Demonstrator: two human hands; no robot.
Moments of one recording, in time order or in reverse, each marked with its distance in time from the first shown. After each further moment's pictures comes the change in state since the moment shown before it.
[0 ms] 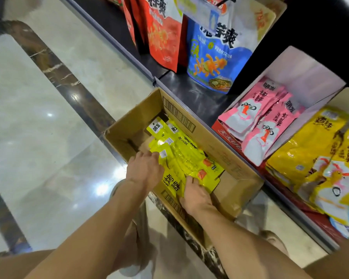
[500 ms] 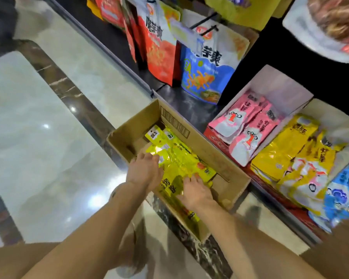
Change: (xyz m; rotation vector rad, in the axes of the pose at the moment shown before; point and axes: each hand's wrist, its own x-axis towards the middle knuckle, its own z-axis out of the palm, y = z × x) left_hand -0.020 0.013 -0.024 0.021 0.016 0.047; right_hand -0.018 0.005 -0.034 -0.163 0.010 -0.063
